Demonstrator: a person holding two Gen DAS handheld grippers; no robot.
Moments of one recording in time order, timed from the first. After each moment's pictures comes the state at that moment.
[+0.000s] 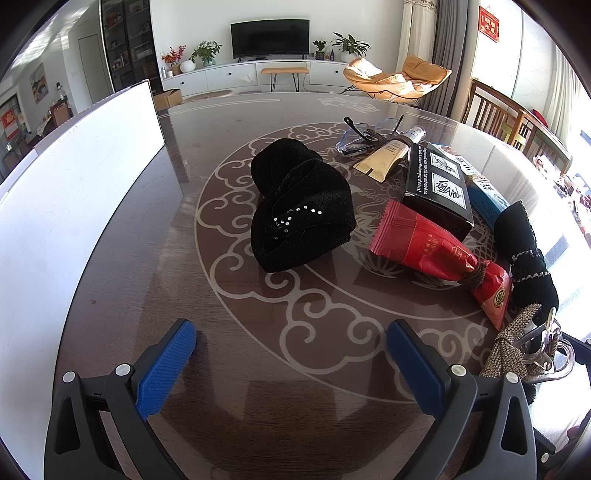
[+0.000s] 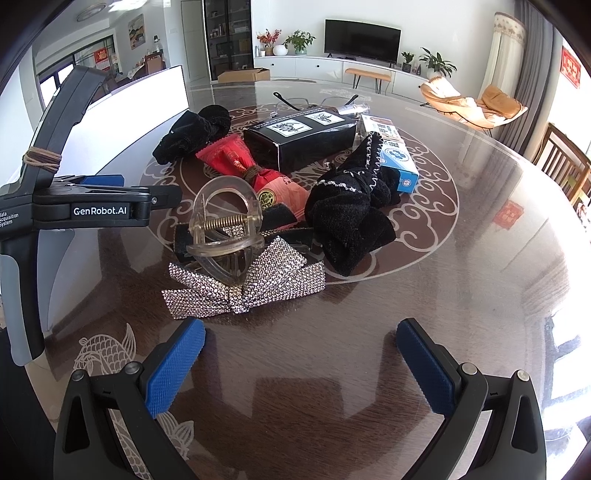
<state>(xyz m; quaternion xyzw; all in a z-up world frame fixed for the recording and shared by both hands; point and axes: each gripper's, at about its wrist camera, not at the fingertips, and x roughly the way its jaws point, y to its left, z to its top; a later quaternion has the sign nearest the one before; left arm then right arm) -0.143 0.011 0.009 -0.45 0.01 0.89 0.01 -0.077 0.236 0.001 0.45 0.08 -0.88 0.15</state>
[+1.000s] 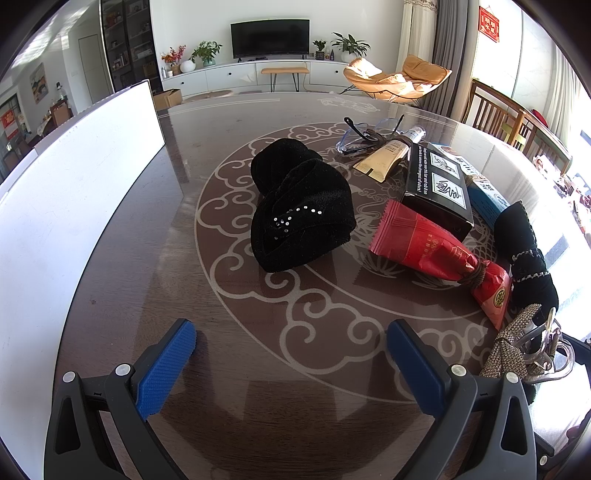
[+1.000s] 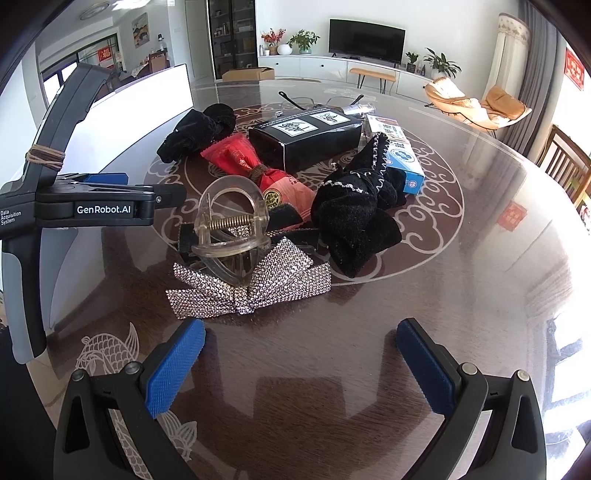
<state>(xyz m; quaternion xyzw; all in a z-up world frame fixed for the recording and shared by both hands) -0.143 0.012 0.009 -0.46 0.01 0.89 0.01 -0.077 0.234 0.000 0.45 0.09 -0.88 0.15</state>
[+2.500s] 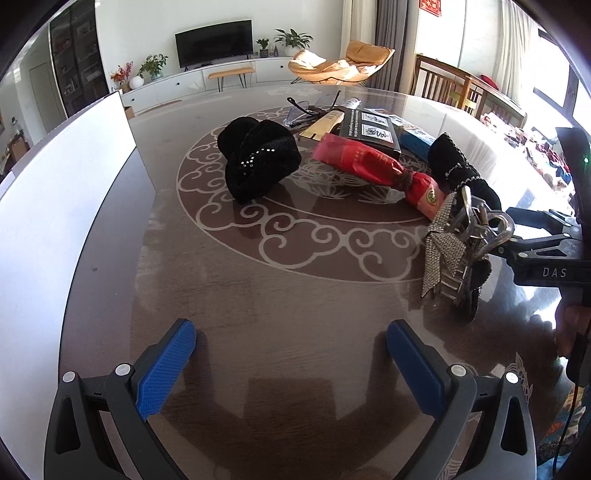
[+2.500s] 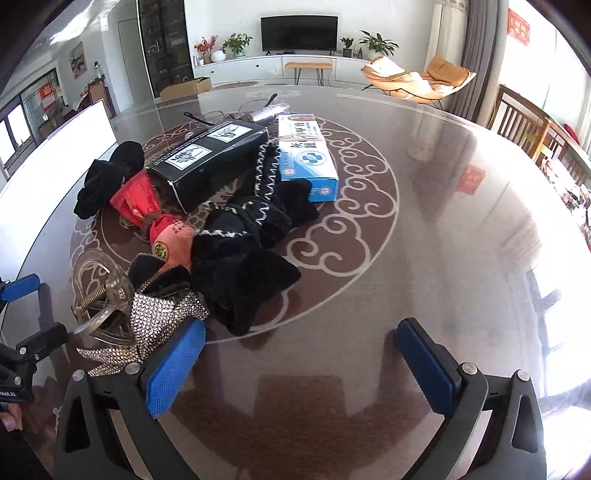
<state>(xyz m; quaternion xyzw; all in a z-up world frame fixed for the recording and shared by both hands) -0.083 0.014 0.008 -0.46 0.06 0.88 0.12 -0.120 0.261 0.004 0.46 0.03 -0.89 0.06</state>
